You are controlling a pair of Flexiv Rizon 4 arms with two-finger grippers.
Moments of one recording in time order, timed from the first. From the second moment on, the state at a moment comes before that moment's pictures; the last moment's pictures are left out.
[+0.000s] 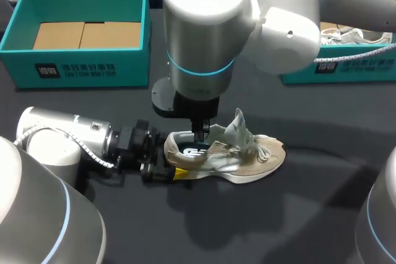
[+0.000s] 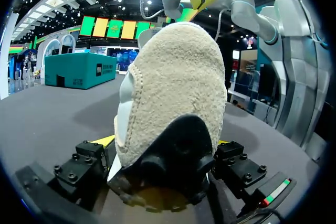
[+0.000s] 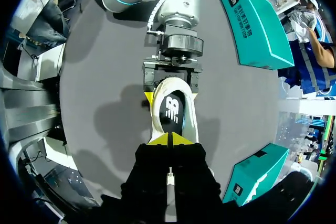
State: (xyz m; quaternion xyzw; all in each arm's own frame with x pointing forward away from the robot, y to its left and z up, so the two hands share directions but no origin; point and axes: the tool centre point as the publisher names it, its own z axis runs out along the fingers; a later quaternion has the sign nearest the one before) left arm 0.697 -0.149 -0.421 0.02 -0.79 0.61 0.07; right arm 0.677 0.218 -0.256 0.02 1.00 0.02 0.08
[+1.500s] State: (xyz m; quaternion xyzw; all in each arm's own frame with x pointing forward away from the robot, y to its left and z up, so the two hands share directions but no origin) left arm 0.697 -0.149 -0.421 0.02 -0.79 0.61 0.07; right arm 0.688 0.225 -0.325 -0.01 1.00 0.06 0.03
